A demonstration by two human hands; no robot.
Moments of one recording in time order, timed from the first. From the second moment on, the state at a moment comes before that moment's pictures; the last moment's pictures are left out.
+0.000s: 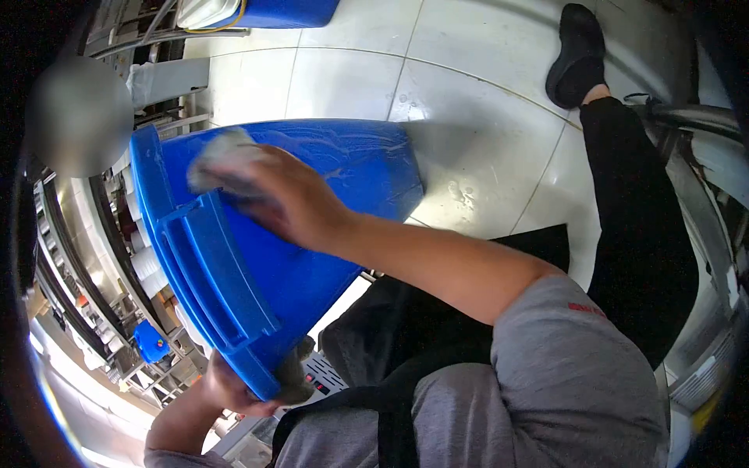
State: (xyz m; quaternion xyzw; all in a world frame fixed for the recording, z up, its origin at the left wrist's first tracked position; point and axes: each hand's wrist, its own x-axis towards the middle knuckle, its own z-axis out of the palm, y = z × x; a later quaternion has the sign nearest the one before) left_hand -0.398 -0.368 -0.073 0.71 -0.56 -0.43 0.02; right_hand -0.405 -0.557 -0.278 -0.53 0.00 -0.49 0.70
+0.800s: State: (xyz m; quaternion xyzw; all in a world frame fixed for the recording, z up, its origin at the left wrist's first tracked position) left_hand -0.413 -0.453 -0.100 0.91 -0.18 -0.11 0.36; right_hand -0.410 -0.528 -0.337 -0.64 0.22 -0.34 0.66
